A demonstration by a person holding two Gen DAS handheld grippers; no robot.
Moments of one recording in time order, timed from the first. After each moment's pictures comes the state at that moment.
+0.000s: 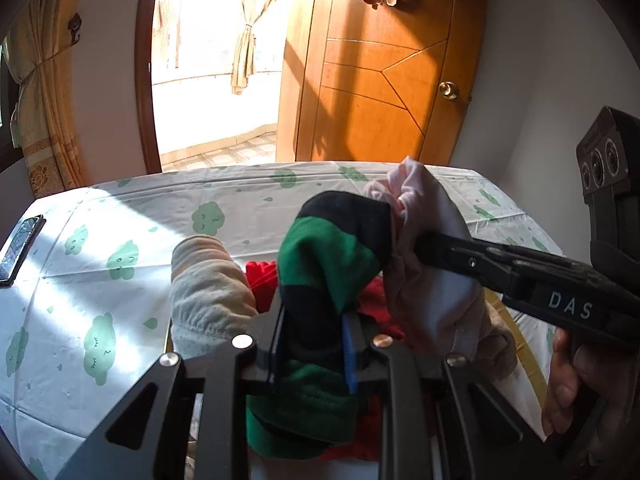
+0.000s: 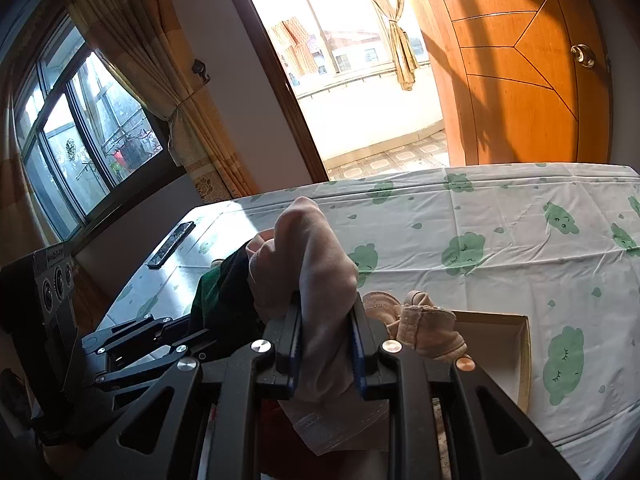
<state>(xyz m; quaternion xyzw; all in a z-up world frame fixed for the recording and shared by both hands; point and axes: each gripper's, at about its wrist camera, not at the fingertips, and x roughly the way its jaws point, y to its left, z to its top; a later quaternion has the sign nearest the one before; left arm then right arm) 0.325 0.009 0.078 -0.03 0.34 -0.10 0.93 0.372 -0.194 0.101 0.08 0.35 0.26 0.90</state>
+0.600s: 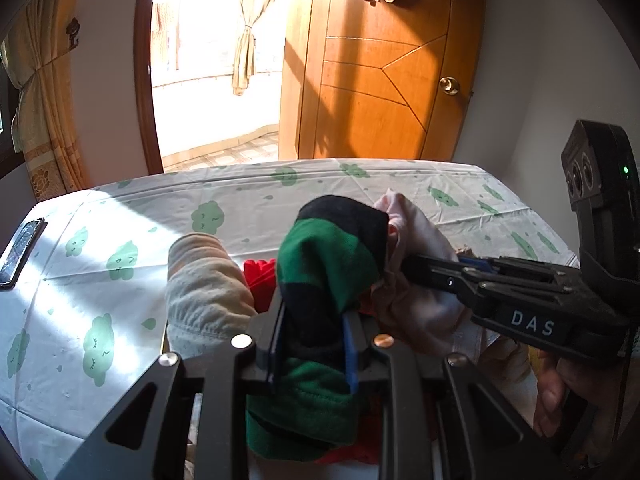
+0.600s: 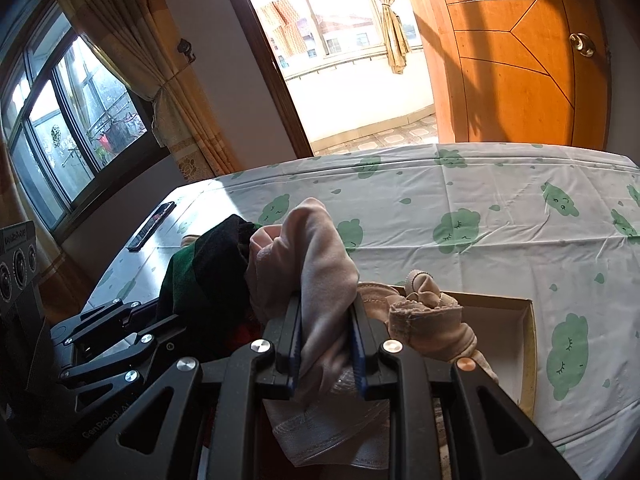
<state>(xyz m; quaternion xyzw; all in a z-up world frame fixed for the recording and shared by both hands) 0.326 0.004 0.073 -0.02 0.34 -0.10 0.94 0.382 -0.190 0.077 0.06 0.38 0.24 0.89</state>
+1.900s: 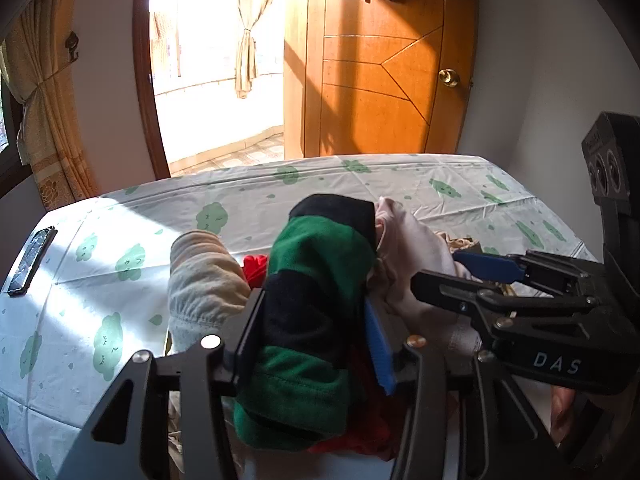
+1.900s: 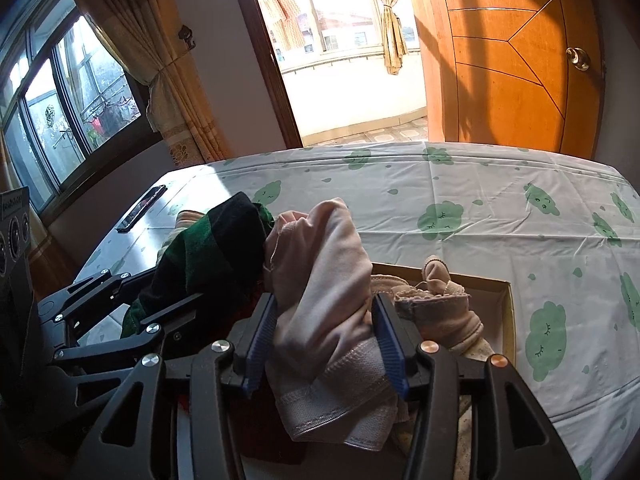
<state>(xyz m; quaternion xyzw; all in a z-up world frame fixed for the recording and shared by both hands) 0.317 -0.006 0.074 0.00 0.34 -0.08 0.94 0.359 -0.190 0.079 0.02 0.38 0.22 0.90</state>
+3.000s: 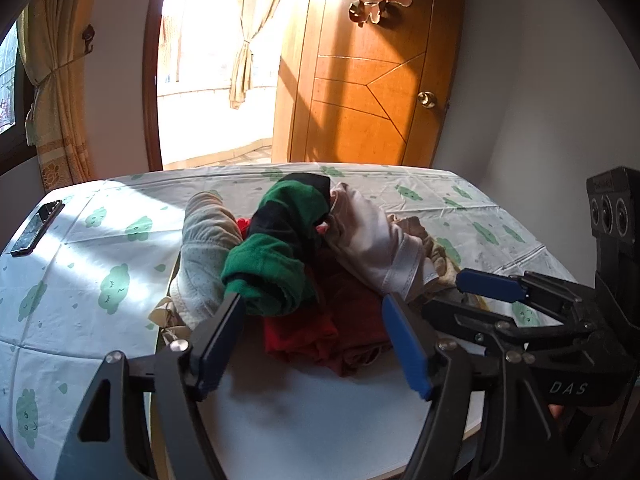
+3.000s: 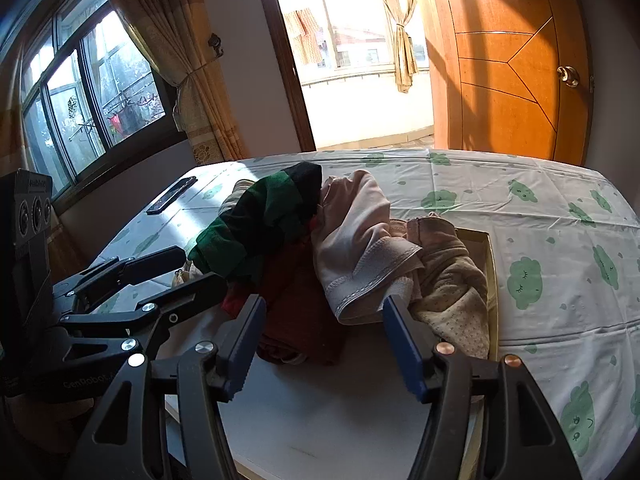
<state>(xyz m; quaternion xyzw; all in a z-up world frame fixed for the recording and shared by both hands) 0.233 -0.002 0.080 -0.04 0.31 -0.11 0.94 0.267 -0.202 0.086 0.01 0.34 0.24 0.91</state>
